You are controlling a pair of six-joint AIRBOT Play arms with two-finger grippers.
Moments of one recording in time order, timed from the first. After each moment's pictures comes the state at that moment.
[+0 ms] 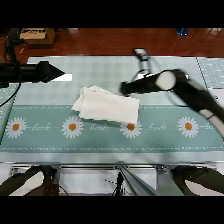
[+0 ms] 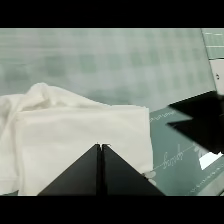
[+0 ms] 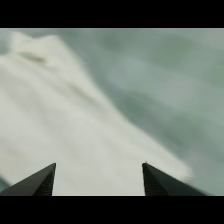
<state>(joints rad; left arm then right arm) 0.13 -1.12 1.11 0.66 -1.14 -1.17 0.39 -1.29 1.18 -1.33 0.89 1.61</state>
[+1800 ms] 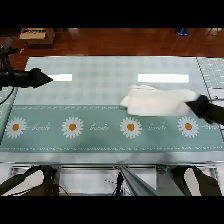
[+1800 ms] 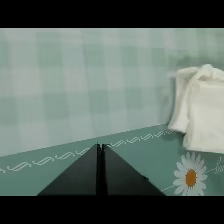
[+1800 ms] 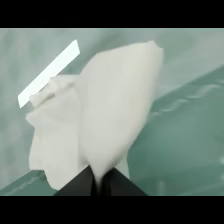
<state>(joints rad) 0.25 -1.19 1.10 0.78 -1.16 -1.13 -0.55 -0.63 0.58 -0.89 1.05 1.52</state>
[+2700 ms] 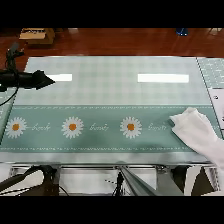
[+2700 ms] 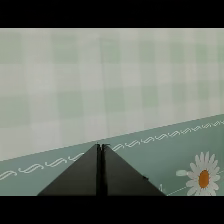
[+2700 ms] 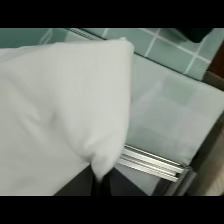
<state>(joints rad) 0.25 -1.25 1.10 0.80 -1.13 -1.11 -1.31 -0.63 0.64 -1.64 1.36 1.49</state>
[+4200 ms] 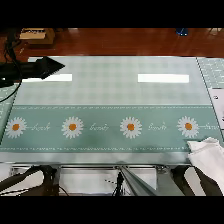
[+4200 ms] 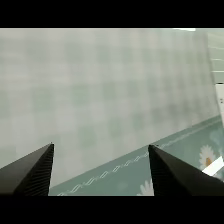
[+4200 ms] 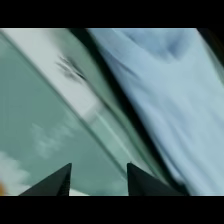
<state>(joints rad) 0.19 -1.26 1.13 0.46 -1.09 -0.92 -0.63 -0.81 0.98 -1.70 1.13 1.51</state>
